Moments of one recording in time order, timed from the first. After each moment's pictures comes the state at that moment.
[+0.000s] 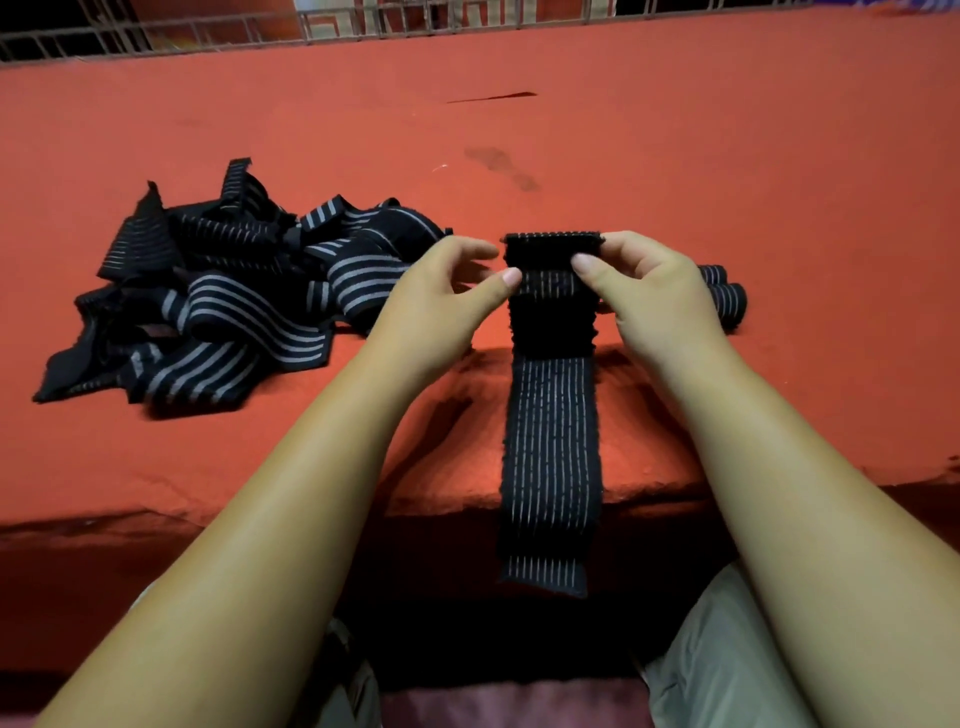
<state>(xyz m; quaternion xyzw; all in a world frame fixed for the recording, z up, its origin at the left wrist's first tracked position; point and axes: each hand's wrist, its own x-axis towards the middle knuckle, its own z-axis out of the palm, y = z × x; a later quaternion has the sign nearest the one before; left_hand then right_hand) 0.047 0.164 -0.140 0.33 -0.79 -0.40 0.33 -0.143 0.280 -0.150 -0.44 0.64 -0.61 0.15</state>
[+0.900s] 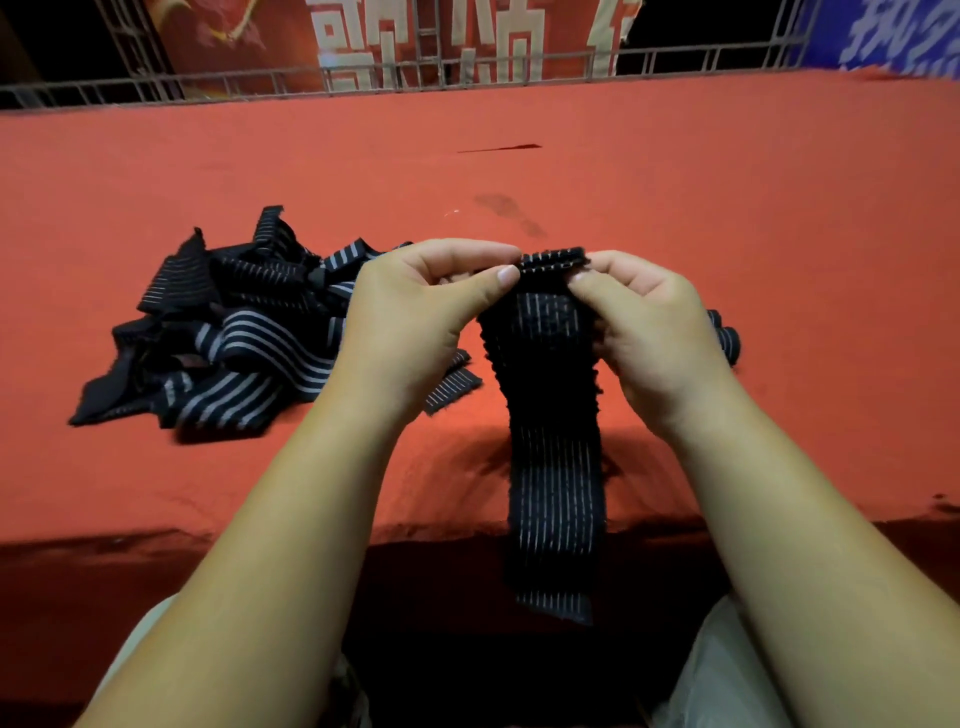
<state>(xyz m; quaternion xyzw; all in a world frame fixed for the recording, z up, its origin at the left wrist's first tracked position) 0.079 0.204 -0.085 0.24 -0.69 -0.49 0.47 -0.094 0.300 -0.107 -0.42 0.51 -0.70 0.27</state>
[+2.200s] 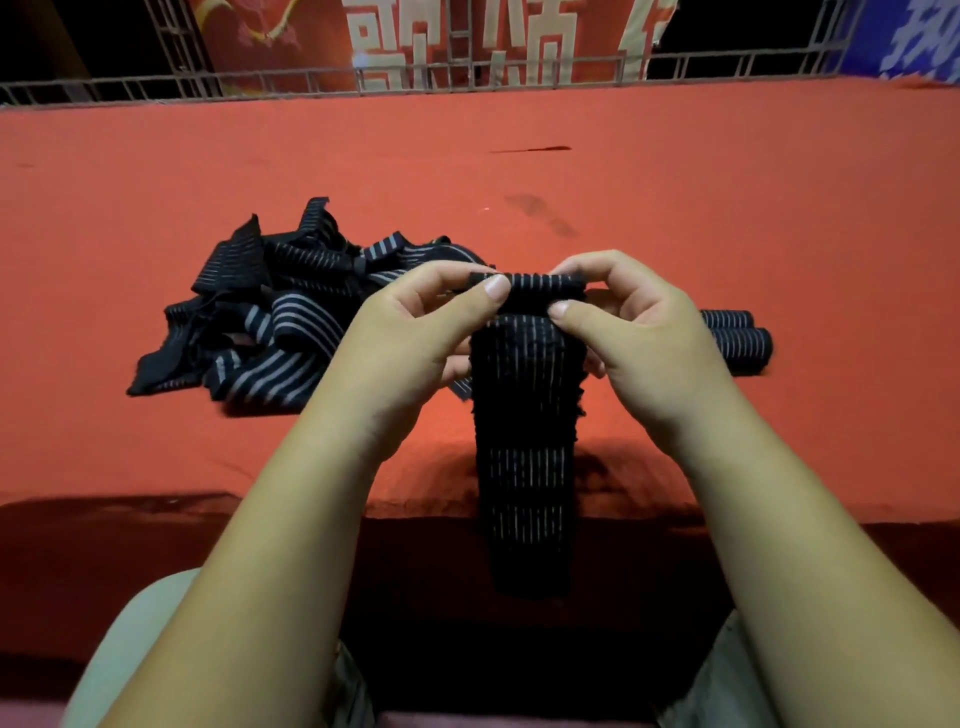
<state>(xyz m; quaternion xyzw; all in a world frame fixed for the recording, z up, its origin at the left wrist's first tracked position) 0.131 0.220 -0.095 0.27 -0.64 -0.60 0.40 -0.051 0.315 -0.102 -0.50 0.52 -0.64 0.25</state>
